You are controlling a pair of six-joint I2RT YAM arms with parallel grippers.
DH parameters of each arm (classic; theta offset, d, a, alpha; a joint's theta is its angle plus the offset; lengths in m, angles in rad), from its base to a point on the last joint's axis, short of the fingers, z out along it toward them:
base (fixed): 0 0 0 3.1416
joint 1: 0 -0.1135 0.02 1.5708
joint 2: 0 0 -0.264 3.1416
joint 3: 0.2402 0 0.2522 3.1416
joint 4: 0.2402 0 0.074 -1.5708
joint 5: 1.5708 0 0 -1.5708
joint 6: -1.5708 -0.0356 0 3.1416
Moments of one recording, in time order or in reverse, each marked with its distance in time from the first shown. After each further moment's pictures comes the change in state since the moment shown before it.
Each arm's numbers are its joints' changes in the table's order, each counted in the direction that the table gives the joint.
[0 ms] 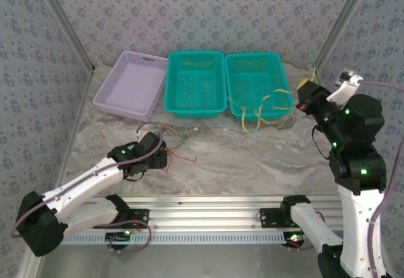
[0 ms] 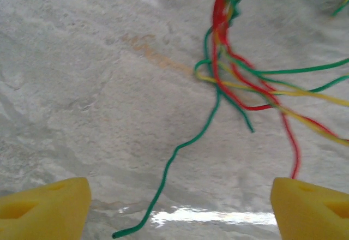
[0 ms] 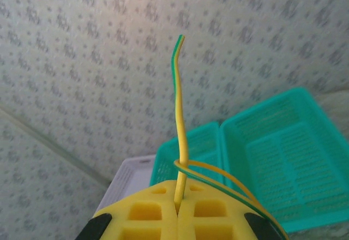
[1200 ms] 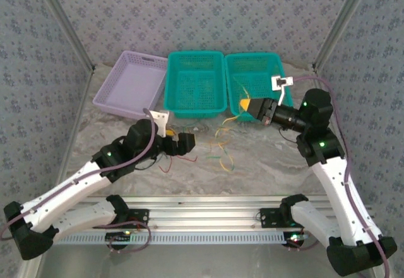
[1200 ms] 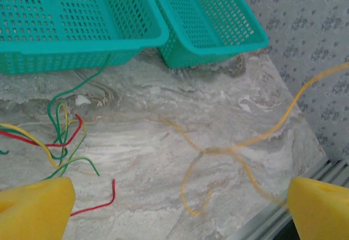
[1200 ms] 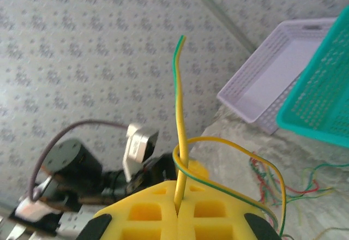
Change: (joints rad) left arm 0.121 -0.093 0.188 -0.352 0.299 -0.053; right arm -0.169 0.072 -0.383 -0.490 -0.713 -0.106
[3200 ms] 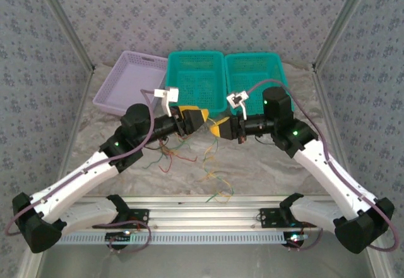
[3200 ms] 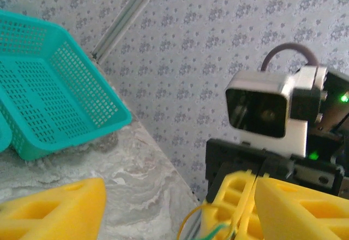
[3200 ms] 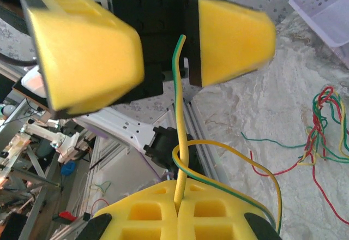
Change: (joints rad) left arm -0.048 0.111 0.079 -0.502 0.285 0.126; right arm -0.287 0.185 0.030 0.132 -0.107 0.332
